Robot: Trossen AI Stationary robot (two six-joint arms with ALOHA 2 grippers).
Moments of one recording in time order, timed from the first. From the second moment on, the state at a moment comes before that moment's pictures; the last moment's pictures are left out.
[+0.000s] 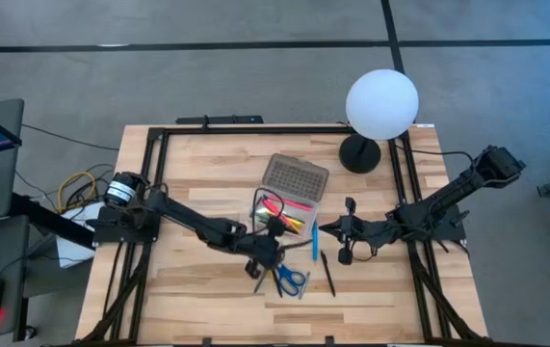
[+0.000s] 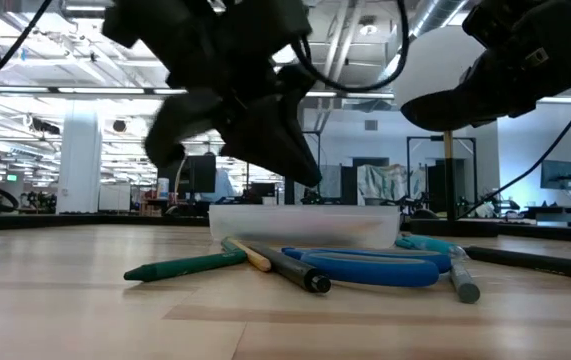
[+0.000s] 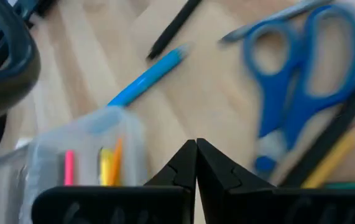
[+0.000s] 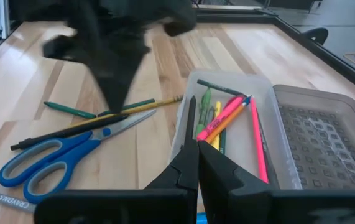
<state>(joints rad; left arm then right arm) -0.29 1.87 1.09 0.00 -0.23 0.50 0.47 1.20 0.39 0.32 0.58 0.19</state>
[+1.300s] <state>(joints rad) -0.46 1.86 1.09 0.14 0.59 0.20 0.47 1.20 0.39 0.35 0.57 0.19</state>
